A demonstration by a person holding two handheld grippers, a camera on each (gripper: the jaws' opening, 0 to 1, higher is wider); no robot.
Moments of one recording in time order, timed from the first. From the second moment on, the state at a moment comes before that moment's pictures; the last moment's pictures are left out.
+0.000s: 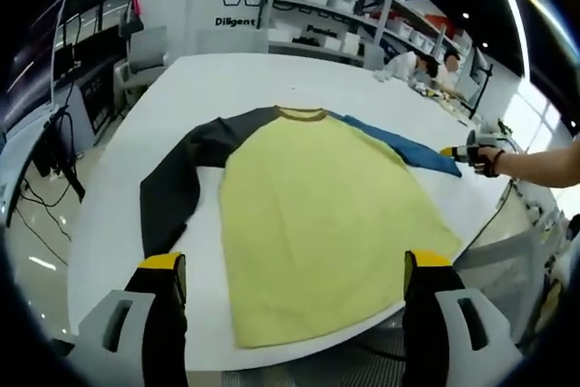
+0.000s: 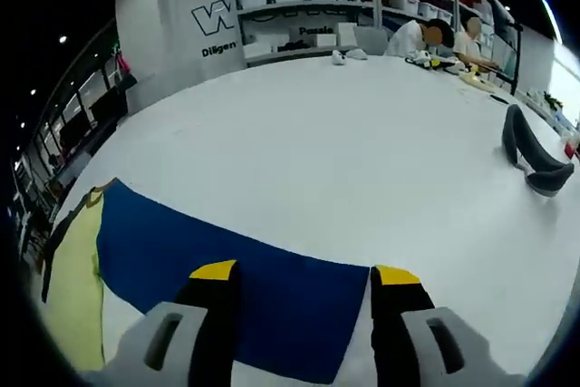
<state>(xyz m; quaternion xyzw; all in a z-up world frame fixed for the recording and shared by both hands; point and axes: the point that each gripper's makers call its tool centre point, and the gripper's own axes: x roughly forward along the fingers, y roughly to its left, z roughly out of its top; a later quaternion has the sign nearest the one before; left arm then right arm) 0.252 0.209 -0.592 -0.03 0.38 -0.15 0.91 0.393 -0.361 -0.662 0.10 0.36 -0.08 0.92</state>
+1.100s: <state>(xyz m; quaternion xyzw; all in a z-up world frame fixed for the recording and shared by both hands) 0.246 0.209 -0.589 -0.02 0.39 -0.15 0.91 0.415 -0.405 -0.633 0.02 0.36 -0.10 0.93</state>
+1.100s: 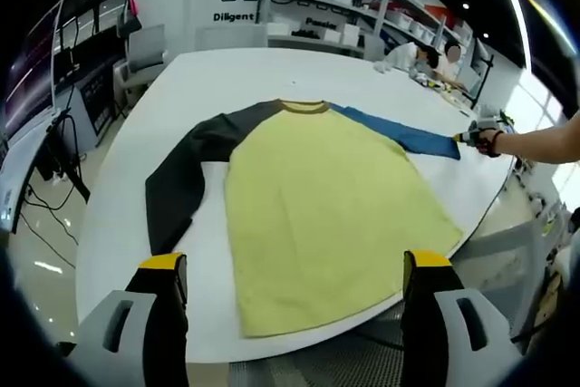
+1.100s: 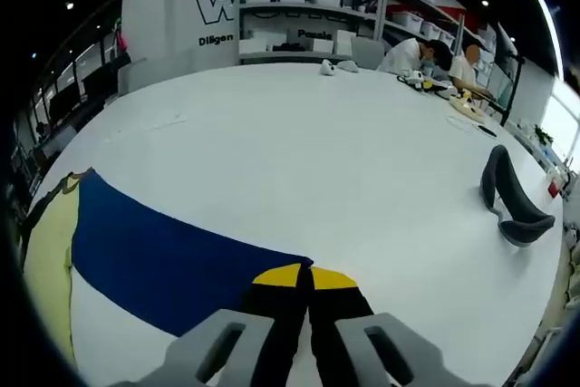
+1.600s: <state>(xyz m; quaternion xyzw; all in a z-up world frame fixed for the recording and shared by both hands) 0.245 0.211 -0.585 -0.02 0.39 -0.15 0.91 0.425 -0.431 -0.658 0.03 0.43 -0.09 0.90</state>
